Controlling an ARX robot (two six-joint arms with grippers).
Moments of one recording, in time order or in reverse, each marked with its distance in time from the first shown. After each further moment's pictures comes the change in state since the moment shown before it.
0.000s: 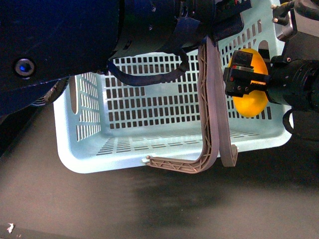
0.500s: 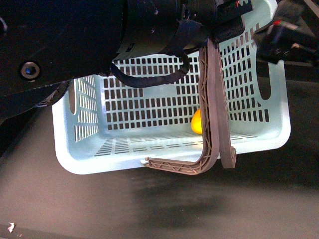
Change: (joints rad) left arm 0.000 0.004 0.000 0.000 0.000 -0.003; right arm -0.093 -0.335 -0.196 0.061 -0.004 0.032
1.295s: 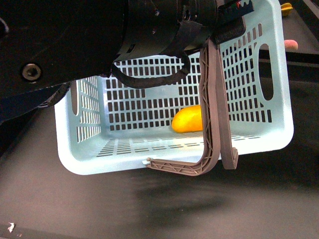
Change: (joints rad) left arm 0.000 0.000 0.000 0.000 0.002 -0.002; right arm -0.217 -1.173 -0.339 -0.797 0.021 -0.037
